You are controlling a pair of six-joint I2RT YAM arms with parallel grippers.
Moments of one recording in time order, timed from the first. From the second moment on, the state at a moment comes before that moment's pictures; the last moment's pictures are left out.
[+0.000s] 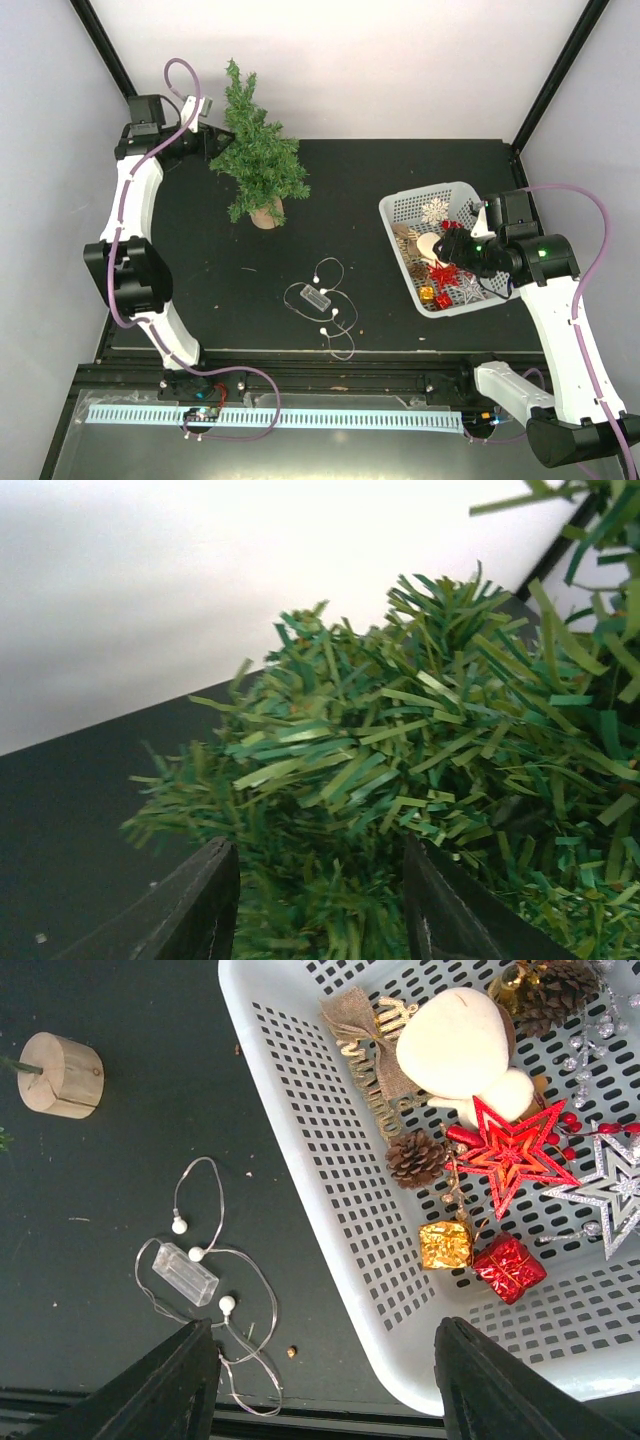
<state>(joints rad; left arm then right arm) 0.14 1.80 1.80 -0.62 0.75 0.20 0.19 0.99 1.25 -1.25 -0.21 0.51</state>
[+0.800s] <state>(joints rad) 0.15 1.83 1.70 -0.52 1.09 0.00 0.19 1.01 1.23 -1.23 -0.22 0.53</state>
